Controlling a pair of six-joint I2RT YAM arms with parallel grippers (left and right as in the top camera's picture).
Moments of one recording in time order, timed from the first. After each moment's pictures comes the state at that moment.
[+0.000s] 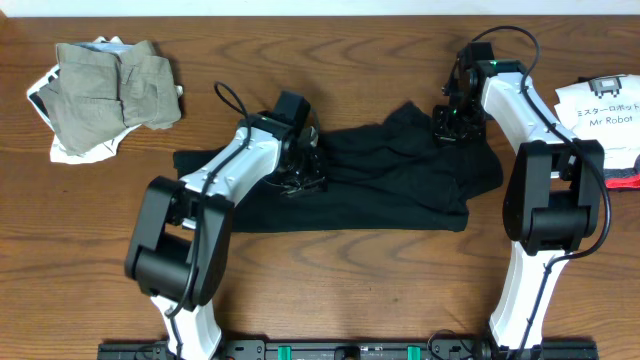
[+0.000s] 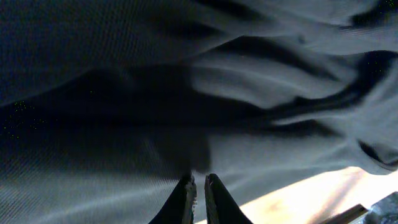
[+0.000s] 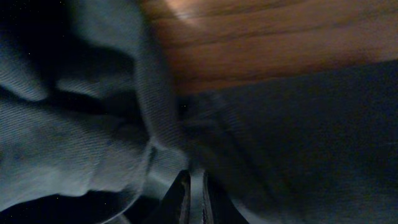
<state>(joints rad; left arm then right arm) -0.38 1.95 1.27 -0.75 0.47 -0.54 0.06 2.21 1.69 -1.02 -0.15 0.19</state>
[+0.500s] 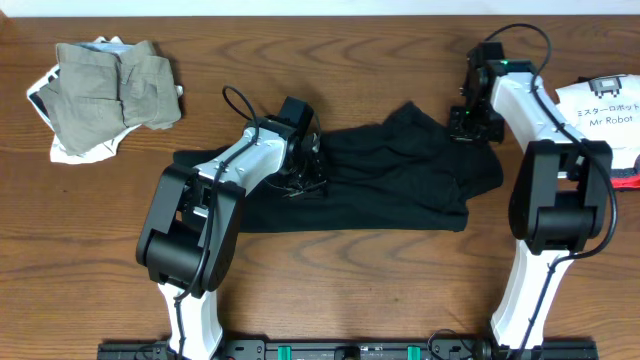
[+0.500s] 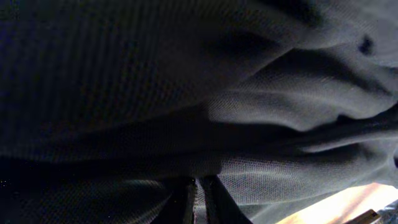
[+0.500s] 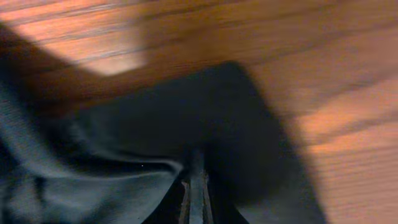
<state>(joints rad) -0.39 2.02 1.27 -0.71 0.47 -0.53 0.00 2.21 1.69 -1.02 0.05 0.19</state>
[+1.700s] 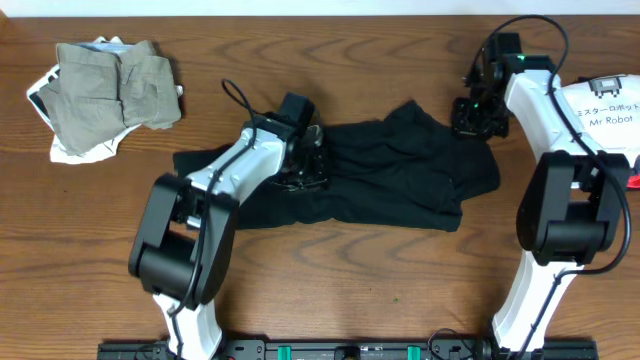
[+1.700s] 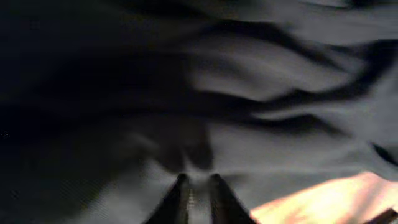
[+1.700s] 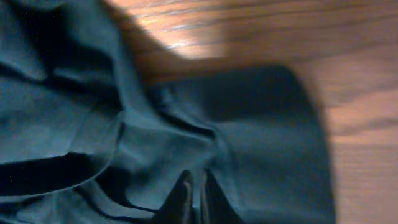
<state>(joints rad) -0.41 1.94 1.27 -0.71 0.43 -0.47 0.00 2.13 1.69 -1.05 -0.13 0.11</state>
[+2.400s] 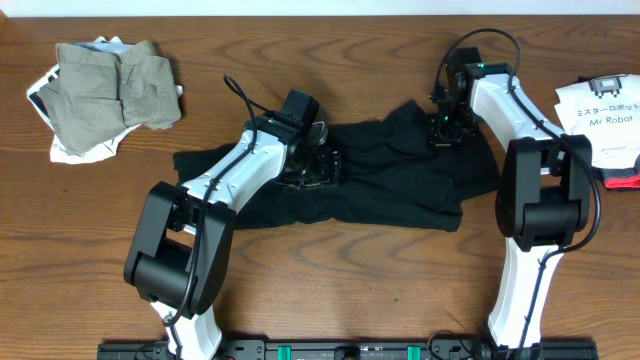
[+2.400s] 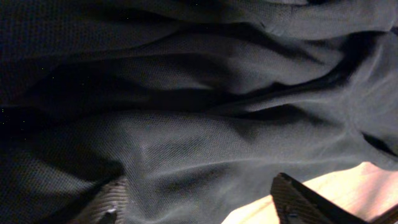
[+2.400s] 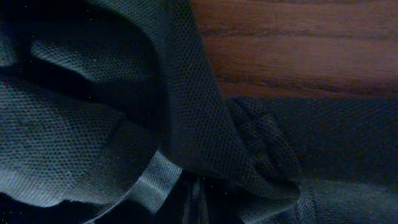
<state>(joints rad) -0.42 1.92 1.27 -0.71 0.41 -0.43 0.09 2.25 1.70 -1.03 -0.10 0.06</state>
